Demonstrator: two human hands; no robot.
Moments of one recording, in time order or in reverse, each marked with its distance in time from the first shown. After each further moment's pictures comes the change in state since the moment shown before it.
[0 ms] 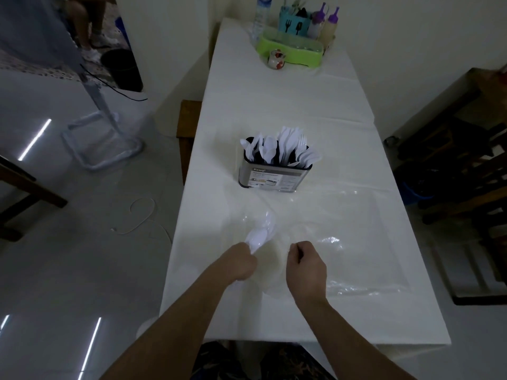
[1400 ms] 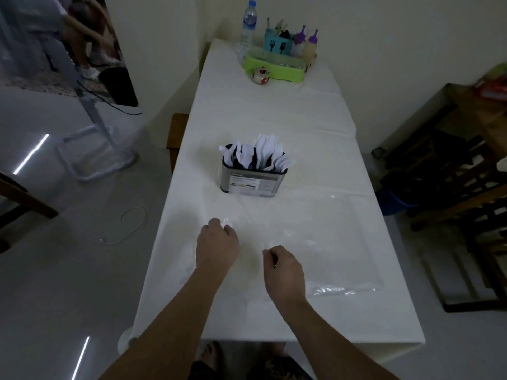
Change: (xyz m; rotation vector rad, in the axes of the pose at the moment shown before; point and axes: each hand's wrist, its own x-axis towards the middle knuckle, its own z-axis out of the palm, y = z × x) left_hand -0.028 0.027 0.007 -0.214 0.729 0.122; right_hand 0.000 0.019 -0.015 -0.128 -0.116 -0.149
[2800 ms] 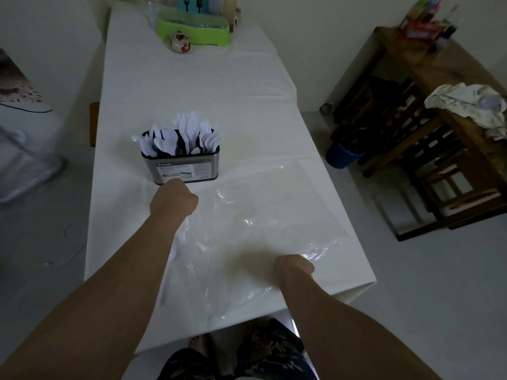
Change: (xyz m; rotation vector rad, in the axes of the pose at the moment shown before) left_hand 0.082 0.072 0.036 0.390 -0.227 0.167; right_hand 0.021 0.094 -0.054 -0.028 -0.275 0.846
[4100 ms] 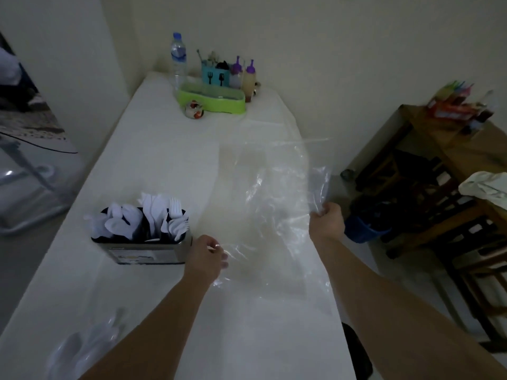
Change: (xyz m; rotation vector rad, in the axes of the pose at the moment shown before) left_hand 0.062 0.148 0.075 -0.796 -0.004 -0.139; right_hand 0.187 -0.189 -0.240 0.418 0.486 -0.596
